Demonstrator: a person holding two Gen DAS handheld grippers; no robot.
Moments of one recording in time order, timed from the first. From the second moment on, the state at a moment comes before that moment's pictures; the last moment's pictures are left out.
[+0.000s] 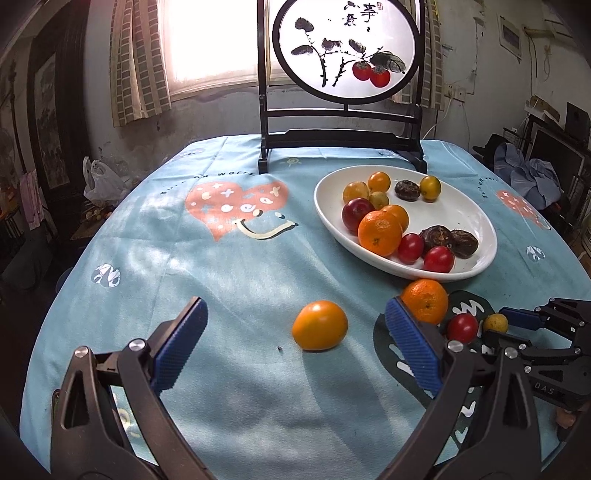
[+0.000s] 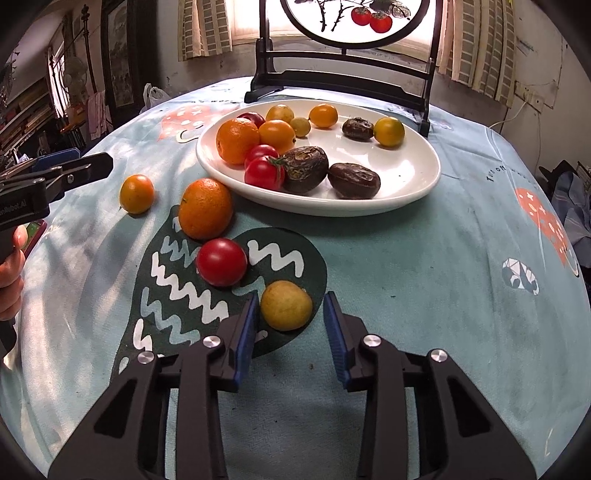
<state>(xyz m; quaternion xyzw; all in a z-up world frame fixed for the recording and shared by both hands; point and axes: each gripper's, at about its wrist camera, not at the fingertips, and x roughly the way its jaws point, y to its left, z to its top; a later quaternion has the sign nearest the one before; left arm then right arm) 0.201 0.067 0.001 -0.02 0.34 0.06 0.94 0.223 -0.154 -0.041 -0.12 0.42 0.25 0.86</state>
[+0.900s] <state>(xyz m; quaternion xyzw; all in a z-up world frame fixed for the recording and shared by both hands) 0.242 0.061 -0.048 -0.01 0.42 0.02 0.91 0.234 -0.181 -0.032 -0.04 0.42 0.22 0.88</state>
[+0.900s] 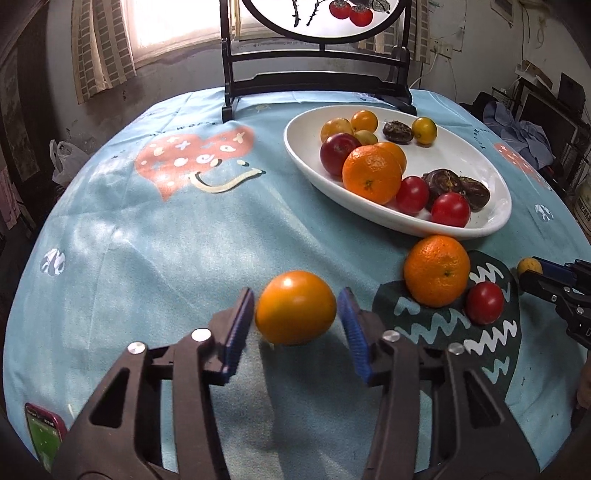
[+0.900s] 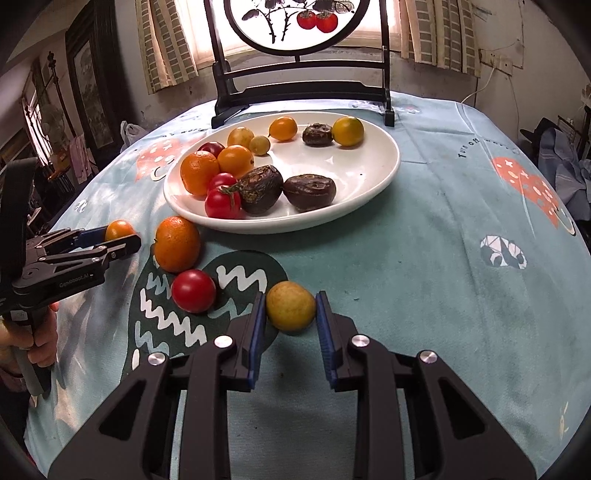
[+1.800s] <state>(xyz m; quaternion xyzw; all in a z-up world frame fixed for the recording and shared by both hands) 0.222 0.033 0.006 -0.04 0.36 -0.07 0.93 0.220 -0.174 0.001 -0.03 0.34 0.24 0.91</state>
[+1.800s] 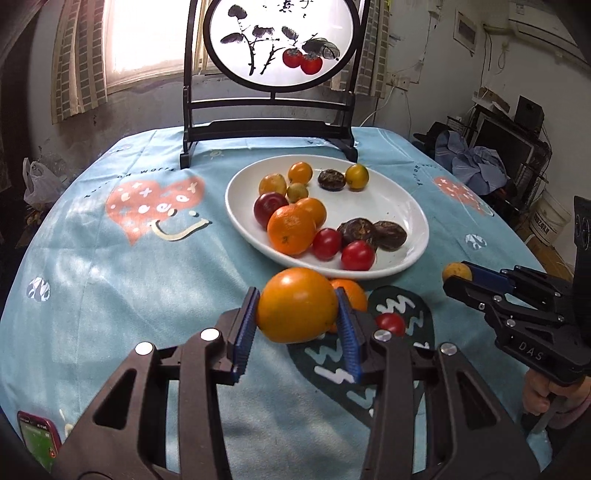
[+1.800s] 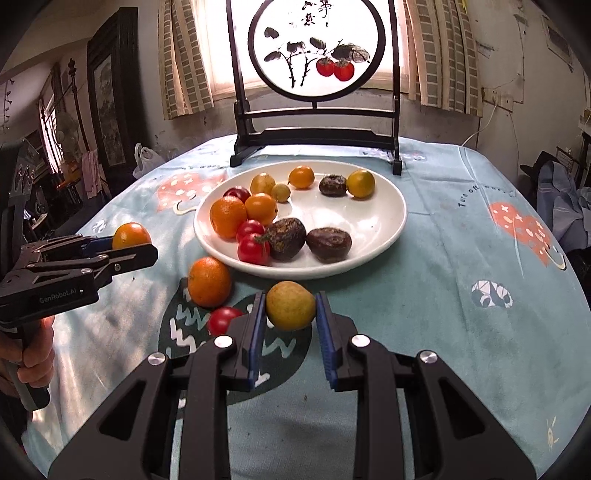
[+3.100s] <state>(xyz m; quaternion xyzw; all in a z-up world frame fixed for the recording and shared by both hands) 0.224 0.064 -0.014 -0.04 0.39 0.07 0.92 0.228 -0.131 -0.021 -0.07 0.39 0.28 0.87</state>
